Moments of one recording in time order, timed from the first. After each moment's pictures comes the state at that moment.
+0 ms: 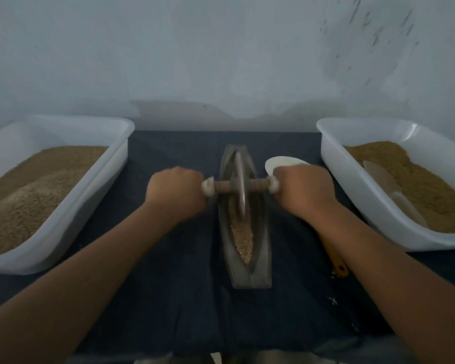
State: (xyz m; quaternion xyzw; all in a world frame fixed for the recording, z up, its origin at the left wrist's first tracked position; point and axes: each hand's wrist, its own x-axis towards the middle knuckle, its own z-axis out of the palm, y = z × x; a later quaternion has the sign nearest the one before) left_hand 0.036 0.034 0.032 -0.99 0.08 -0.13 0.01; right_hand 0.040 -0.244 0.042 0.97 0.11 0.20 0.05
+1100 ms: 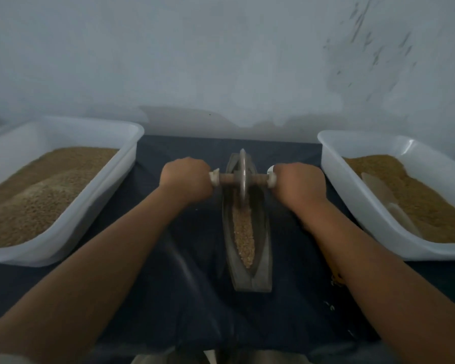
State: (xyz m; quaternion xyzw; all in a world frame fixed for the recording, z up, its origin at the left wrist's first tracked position) left_hand 0.067 0.025 0.052 -0.99 0.07 -0.08 0.00; right_hand 0.058 -0.230 0.050 0.98 0.08 0.19 0.08
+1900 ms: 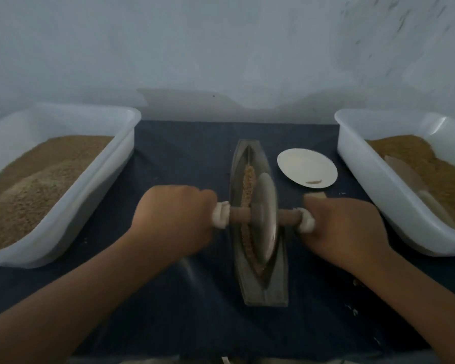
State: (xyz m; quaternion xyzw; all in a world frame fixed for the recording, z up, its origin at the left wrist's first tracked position) left_hand -0.025 0.046 0.033 -0.93 0.22 -0.27 0.06; right_hand -0.031 -0.266 0.013 0.96 0.14 0.24 0.02
